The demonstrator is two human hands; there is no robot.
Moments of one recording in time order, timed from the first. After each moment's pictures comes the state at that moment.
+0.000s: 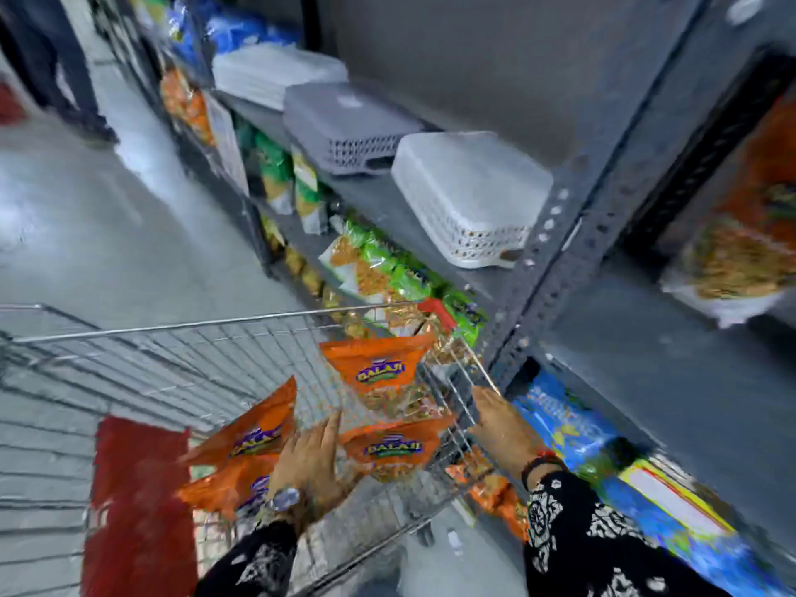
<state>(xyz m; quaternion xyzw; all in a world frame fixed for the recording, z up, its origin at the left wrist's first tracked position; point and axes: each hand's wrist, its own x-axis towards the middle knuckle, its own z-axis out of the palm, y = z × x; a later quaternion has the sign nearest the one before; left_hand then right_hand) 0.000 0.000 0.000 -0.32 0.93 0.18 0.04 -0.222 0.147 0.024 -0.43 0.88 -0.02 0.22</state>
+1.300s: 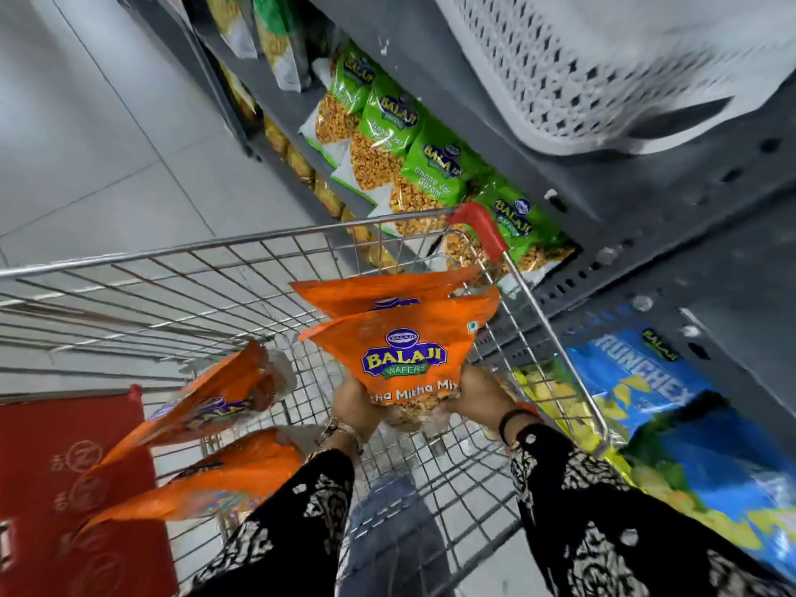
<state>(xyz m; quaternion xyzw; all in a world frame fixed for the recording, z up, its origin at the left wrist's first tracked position) -0.100 -0.037 -0.132 -0.50 0.69 0.51 0.00 -0.243 0.062 -0.124 -0.30 0.80 -0.20 0.48</state>
